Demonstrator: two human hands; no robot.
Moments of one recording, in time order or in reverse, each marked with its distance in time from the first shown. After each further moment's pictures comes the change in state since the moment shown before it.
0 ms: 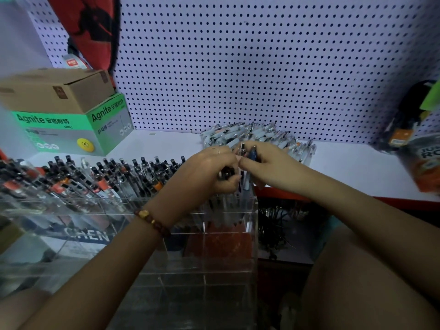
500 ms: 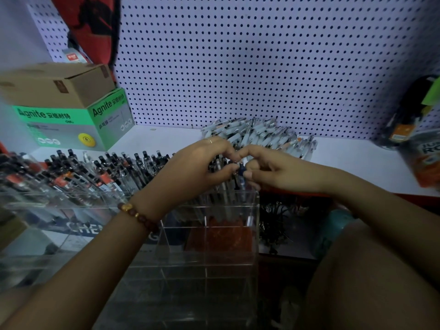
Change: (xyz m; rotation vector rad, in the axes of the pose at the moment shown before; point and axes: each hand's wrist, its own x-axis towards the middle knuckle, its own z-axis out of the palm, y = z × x) left_hand -0.008 0.000 -0.018 -0.035 -0.050 -0.135; right_hand -0.016 0.008 -0.011 0.131 -0.347 -0.035
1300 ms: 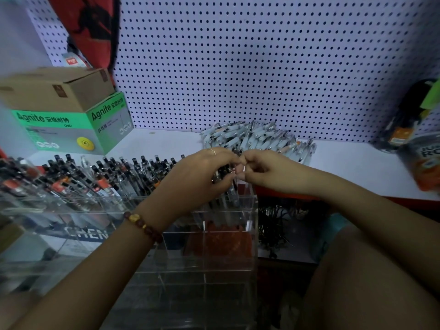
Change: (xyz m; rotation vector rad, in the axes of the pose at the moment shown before) left_hand 0.000 0.010 0.006 0.148 -0.027 0.034; right_hand 0.017 0.009 0.002 -0.147 0.139 0.047
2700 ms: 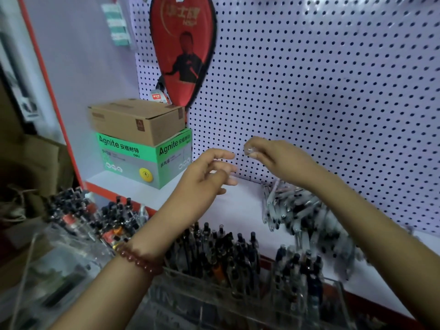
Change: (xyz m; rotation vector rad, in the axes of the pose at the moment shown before) left_hand 0.012 -0.090 -0.060 -0.778 0.448 -0.621; right_hand 0.209 -0.020 -0.028 -0.518 0.200 -0.323
